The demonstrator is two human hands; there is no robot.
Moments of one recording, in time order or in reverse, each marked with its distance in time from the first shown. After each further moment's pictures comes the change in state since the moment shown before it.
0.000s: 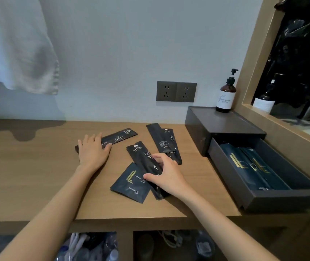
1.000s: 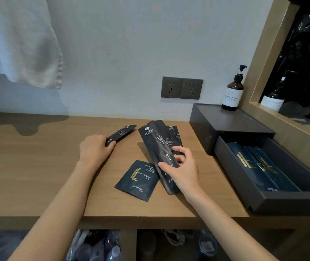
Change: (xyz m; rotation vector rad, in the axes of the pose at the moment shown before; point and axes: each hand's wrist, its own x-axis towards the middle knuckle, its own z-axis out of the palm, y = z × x) left_hand -0.008 0.004 -0.015 0.080 0.065 0.074; right_hand -0.008 0.009 -0.006 0.515 0.251 0.068
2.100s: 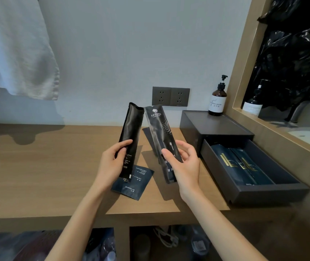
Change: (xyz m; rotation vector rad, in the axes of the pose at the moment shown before) left_hand -0.080 0.078 -0.047 -1.144 -0.016 -0.011; right_hand -0.022 -0.037 -0.023 0.369 0.133 -0.095
